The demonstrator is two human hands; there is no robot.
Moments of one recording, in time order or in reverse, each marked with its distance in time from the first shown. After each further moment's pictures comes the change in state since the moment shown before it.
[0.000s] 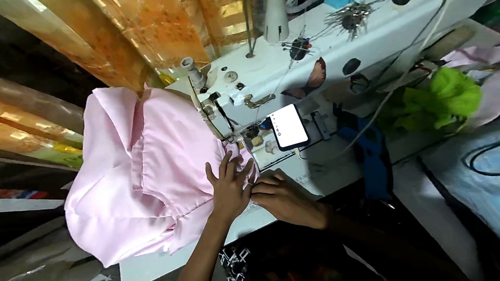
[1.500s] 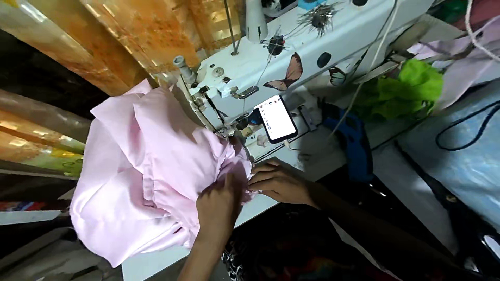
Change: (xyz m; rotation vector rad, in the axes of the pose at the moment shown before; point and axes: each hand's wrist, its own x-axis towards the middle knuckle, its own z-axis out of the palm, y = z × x) left_hand -0.015 0.058 -0.077 0.294 -0.104 -0.111; right_hand -0.005 0.015 -0.015 0.158 -0.046 -0.069
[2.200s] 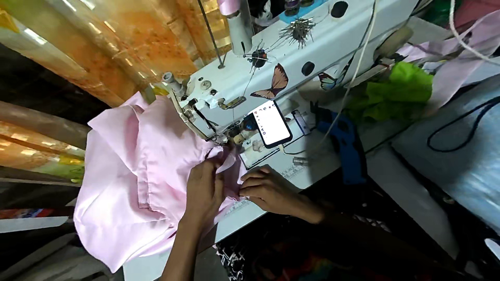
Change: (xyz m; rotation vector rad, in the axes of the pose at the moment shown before) left_hand 0.034 -0.050 0.022 -0.427 0.137 0.175; right_hand 0.006 -0.013 0.019 -0.072 0.090 0.122
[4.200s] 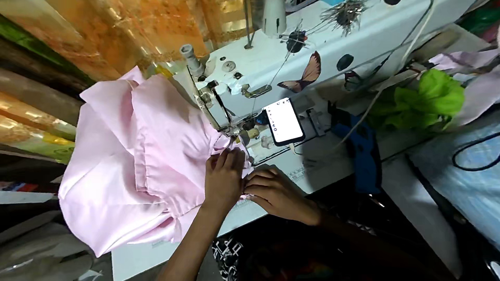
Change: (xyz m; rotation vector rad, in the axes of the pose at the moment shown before) left_hand 0.004 0.006 0.043 0.351 -0.203 0.005; right_hand -0.002 -0.004 0.005 0.004 0.032 0.028
